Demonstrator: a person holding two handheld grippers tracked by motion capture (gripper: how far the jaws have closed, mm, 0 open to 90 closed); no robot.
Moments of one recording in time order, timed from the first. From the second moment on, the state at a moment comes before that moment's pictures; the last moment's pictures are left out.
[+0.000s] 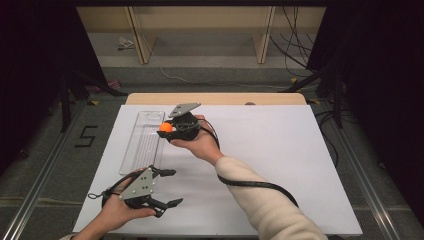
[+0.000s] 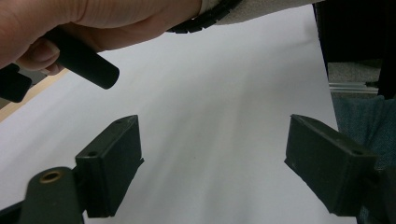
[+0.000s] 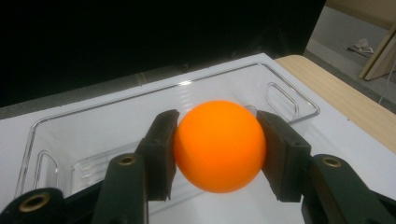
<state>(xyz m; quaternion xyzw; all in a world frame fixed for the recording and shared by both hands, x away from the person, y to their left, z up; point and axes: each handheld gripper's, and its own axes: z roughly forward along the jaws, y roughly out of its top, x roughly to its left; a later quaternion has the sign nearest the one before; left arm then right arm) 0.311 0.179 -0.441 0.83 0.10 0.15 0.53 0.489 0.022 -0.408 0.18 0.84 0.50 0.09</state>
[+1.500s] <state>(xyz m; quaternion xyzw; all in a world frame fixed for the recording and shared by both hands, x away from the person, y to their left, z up) 0.311 0.178 -0.441 0.83 0.09 0.15 0.52 0.490 0.049 -0.415 0.17 0.85 0.49 0.08</state>
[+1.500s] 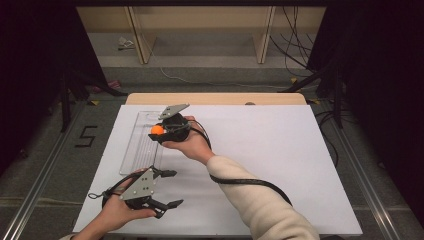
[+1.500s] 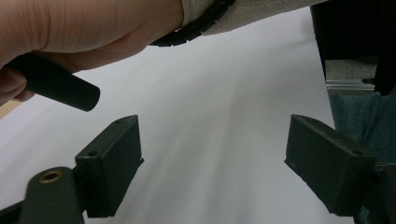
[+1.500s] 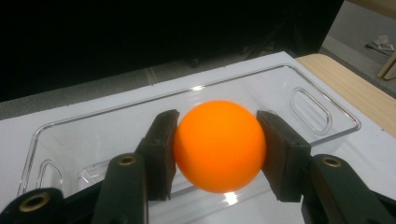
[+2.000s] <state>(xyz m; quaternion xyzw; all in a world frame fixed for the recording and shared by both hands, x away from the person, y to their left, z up) 0.310 0.178 -0.442 0.84 0.08 0.15 0.52 0.494 0.054 -0.417 0.17 0.86 0.48 0.07</state>
